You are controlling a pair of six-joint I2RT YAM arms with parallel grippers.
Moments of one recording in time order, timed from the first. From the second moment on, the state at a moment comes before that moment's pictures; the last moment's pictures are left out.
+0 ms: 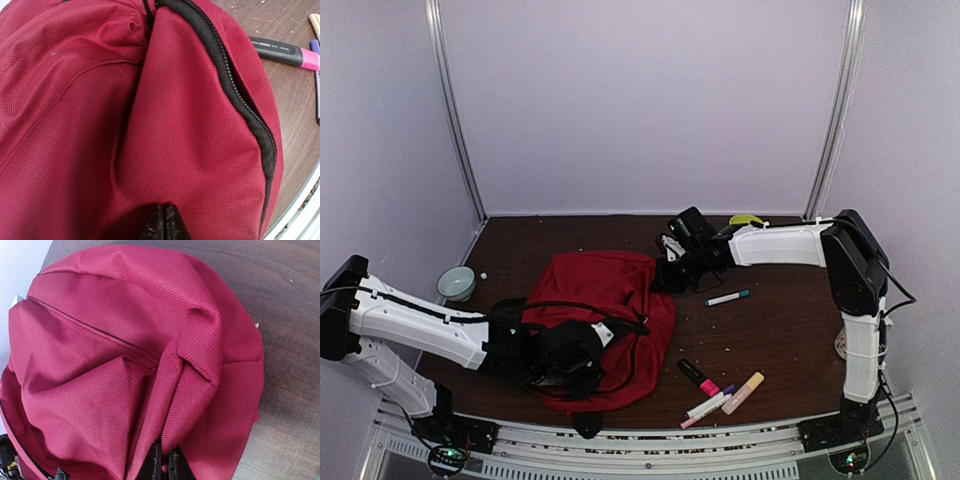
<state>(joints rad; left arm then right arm) -1.29 1.44 0.75 -0.32 -0.34 -0.40 0.72 2.05 1.50 -0.34 -0.26 0.57</state>
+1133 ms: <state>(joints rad) -1.09 1.49 0.83 -0.65 -0.59 -0.64 0.91 1.67 0.94 -0.14 -0.27 0.69</state>
